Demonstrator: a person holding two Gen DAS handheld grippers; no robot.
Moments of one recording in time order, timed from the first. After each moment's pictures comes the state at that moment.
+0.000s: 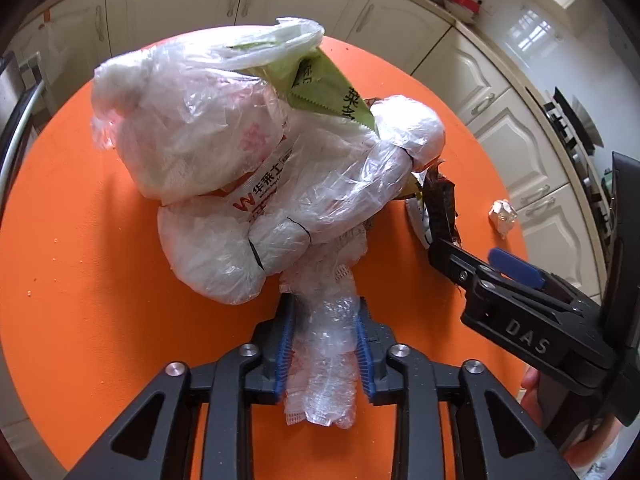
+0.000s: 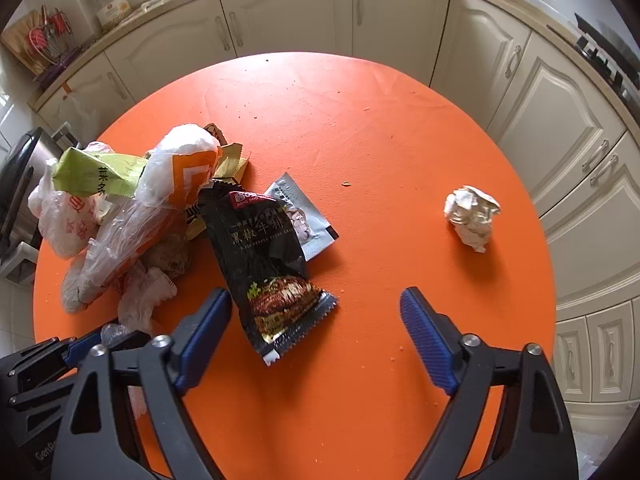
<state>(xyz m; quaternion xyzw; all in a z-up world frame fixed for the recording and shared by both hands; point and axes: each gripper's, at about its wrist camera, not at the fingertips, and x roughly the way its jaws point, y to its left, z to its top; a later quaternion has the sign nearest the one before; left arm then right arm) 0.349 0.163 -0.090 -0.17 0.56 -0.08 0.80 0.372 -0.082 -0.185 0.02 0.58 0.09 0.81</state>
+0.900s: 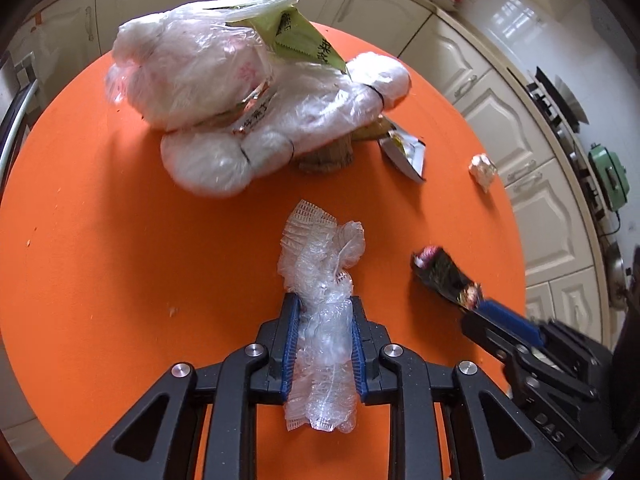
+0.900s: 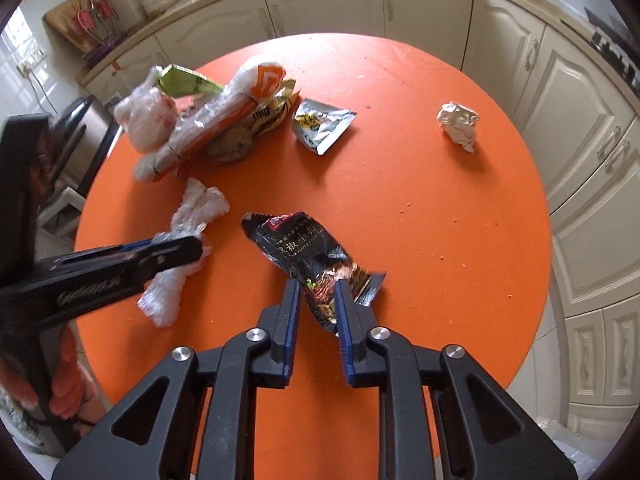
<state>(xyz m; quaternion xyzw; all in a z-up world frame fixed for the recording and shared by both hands) 0.299 0.168 -0.087 -0.16 0.56 -0.10 0.80 0.276 -0.098 -0.170 0.02 0.57 0.16 0.80</state>
